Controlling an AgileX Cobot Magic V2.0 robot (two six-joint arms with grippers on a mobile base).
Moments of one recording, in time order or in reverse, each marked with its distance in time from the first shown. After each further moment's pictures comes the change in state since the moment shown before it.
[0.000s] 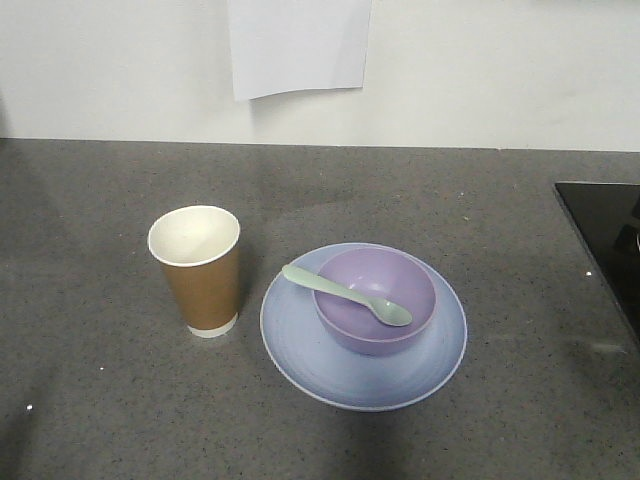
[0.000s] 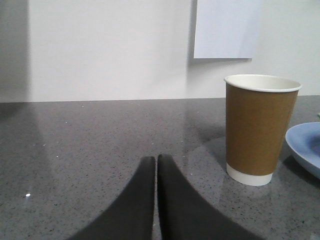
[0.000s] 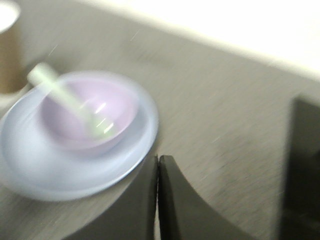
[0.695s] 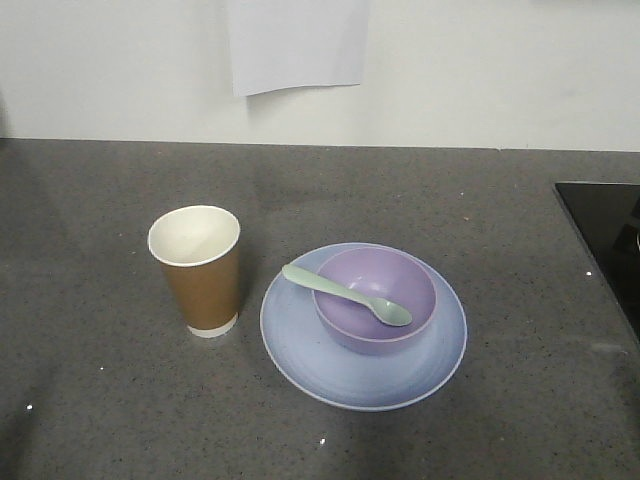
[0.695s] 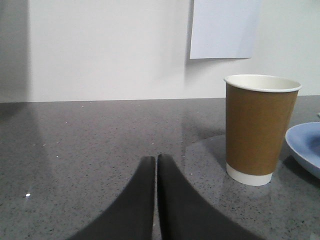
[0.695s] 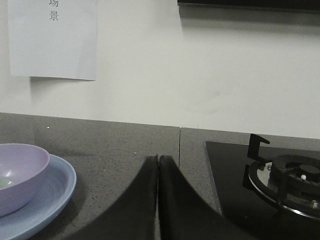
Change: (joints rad) left arm 0.000 0.000 0.000 0.000 0.000 0.000; right arm -0.130 -0.533 0.599 -0.163 -0.546 0.231
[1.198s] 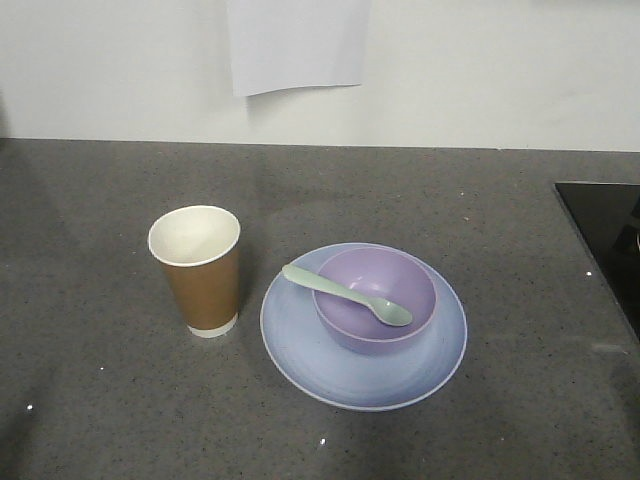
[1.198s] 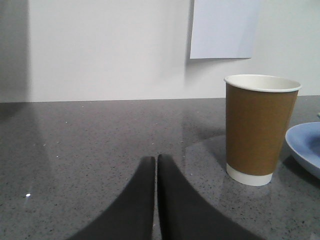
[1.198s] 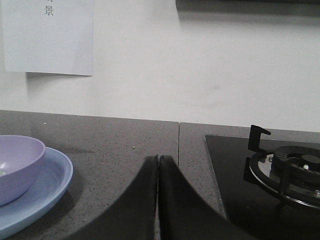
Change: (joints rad) left arm 0.000 0.000 0.000 0.000 0.000 0.000; right arm 0.000 -0.003 0.070 -0.077 -0.074 0.077
